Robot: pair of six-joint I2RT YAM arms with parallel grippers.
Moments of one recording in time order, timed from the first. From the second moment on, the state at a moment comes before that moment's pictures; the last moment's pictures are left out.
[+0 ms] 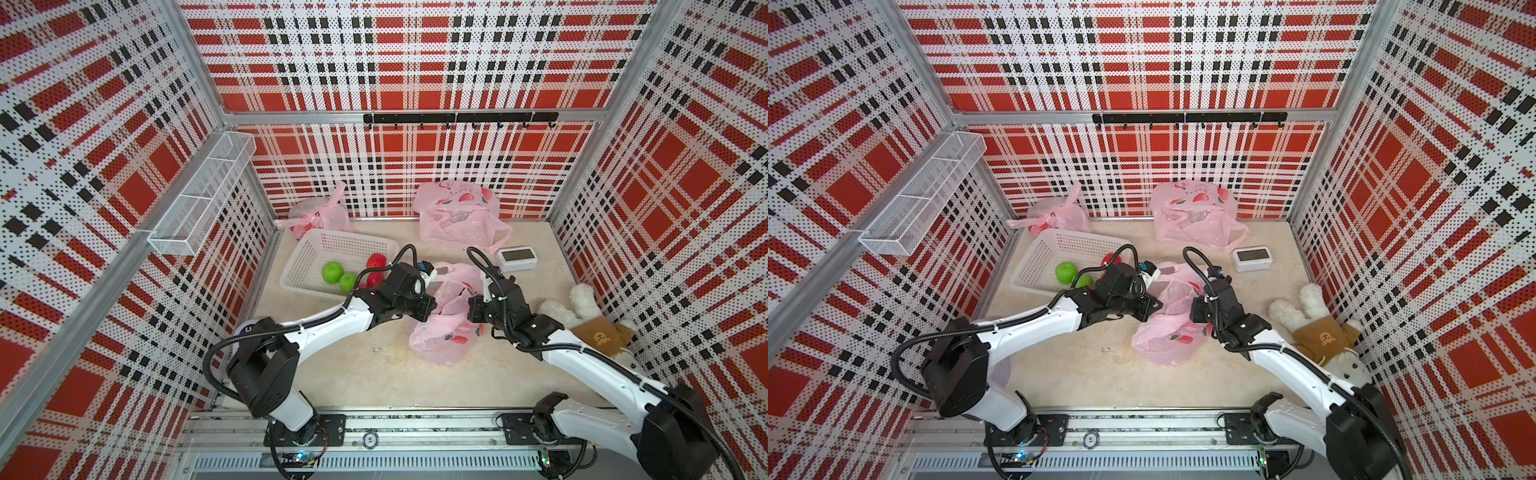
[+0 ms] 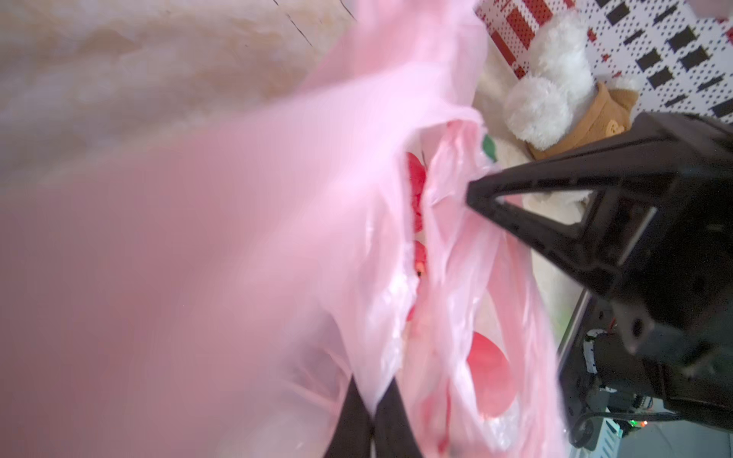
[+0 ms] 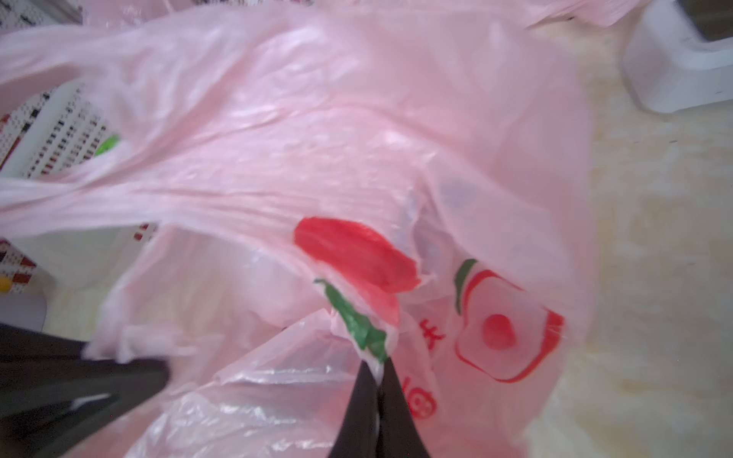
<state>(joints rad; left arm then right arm) -0.76 1.55 1.06 -0.22 0.27 -0.33 0.51 1.09 0.66 -0.23 0.10 0.49</state>
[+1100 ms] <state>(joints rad) -0.83 1.33 0.97 -0.19 0.12 -0.19 0.48 0.97 0.65 -0.48 -0.05 0.54</state>
